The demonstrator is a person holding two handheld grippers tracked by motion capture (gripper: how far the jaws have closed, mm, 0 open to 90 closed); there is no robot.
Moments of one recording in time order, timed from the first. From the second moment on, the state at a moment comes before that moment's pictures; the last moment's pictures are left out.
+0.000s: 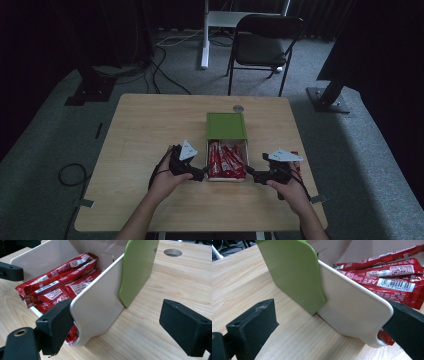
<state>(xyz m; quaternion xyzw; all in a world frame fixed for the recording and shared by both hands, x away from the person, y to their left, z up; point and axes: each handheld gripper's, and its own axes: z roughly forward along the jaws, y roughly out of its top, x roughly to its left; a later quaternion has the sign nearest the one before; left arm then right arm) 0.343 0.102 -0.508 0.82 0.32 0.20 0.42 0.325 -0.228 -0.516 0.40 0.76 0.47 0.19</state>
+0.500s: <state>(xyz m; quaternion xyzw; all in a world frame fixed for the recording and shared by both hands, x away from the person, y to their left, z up) 0.355 0.102 -0.506 0.82 0.32 0.20 0.43 0.337 -0.228 -0.515 0.41 0.75 0.48 0.18</state>
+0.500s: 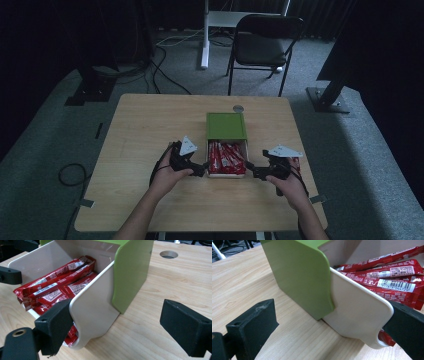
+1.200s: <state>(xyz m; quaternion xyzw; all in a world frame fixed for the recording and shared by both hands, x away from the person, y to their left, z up) 0.371 0.102 -0.506 0.81 0.34 0.20 0.43 0.353 -0.226 -0.515 0.43 0.74 0.48 0.20</state>
